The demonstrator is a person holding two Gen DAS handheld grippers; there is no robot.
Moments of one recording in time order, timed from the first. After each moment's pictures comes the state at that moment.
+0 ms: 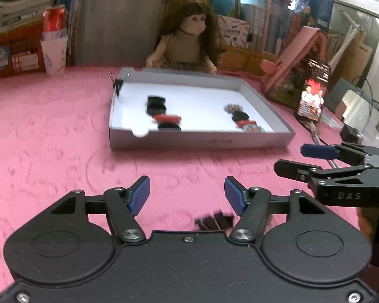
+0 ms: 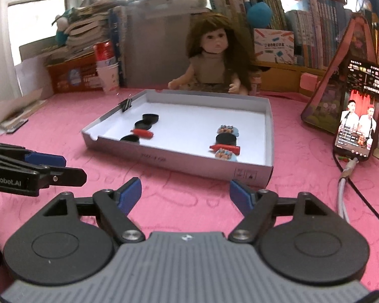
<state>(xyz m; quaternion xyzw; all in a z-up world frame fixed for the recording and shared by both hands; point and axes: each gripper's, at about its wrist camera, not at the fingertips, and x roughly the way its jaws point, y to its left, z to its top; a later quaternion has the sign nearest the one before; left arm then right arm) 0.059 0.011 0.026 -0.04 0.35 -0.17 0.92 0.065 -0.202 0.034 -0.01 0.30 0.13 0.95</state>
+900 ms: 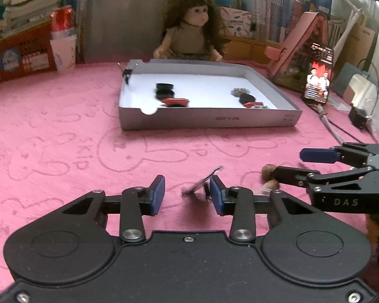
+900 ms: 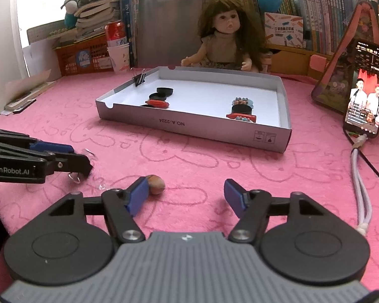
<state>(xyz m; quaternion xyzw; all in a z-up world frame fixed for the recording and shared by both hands) 0.038 0.010 0.012 0.00 0.34 -0.13 0.93 0.044 -0.188 0.009 -0.01 0.32 0.15 0.94</state>
